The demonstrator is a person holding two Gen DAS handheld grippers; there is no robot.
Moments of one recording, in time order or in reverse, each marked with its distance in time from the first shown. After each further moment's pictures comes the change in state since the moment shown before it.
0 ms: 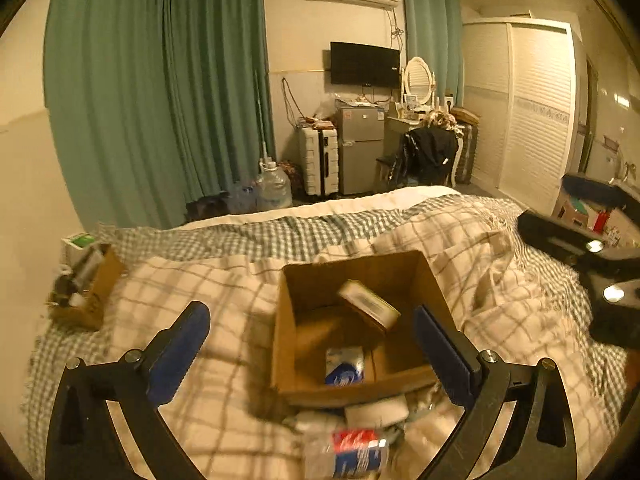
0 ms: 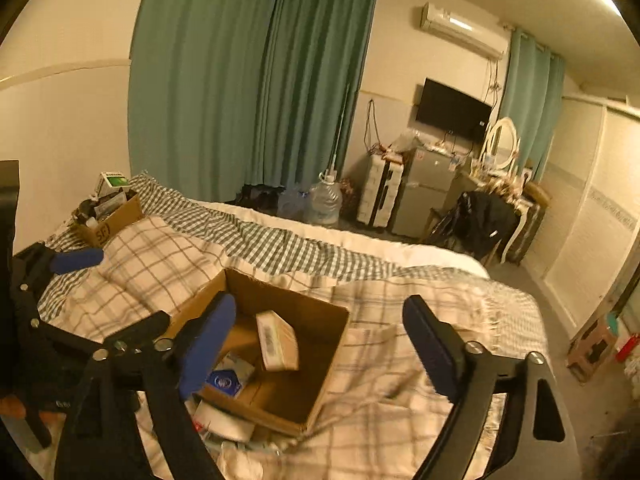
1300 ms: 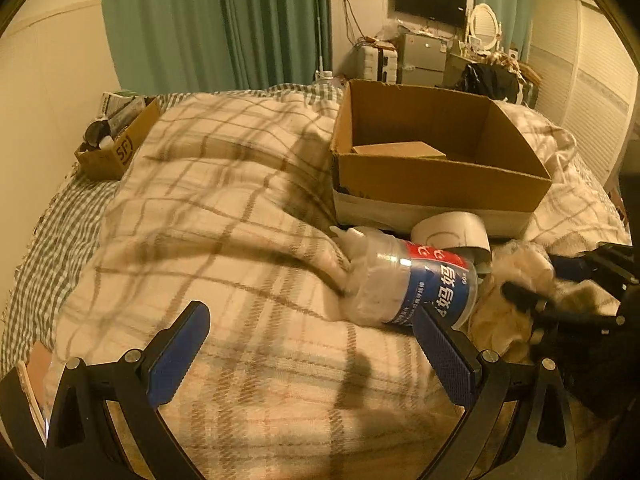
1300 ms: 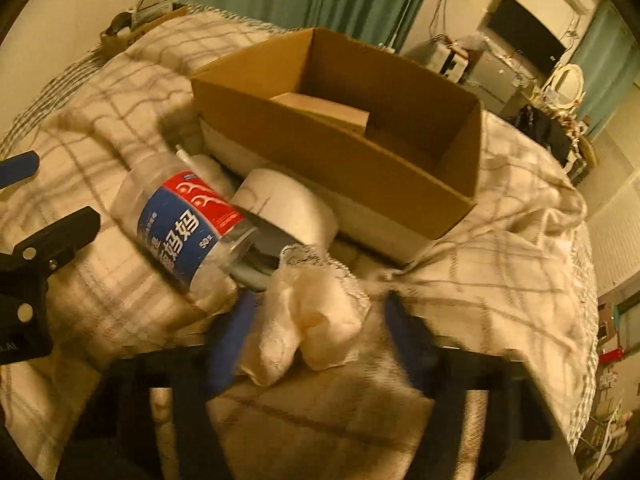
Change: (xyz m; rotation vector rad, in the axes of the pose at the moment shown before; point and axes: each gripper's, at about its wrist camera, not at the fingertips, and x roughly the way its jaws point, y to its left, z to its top) left arm 0.041 0.014 -0.170 -0.151 0.280 0.144; right arm 0.104 0.087 -0.184 -0.165 0.481 0.119
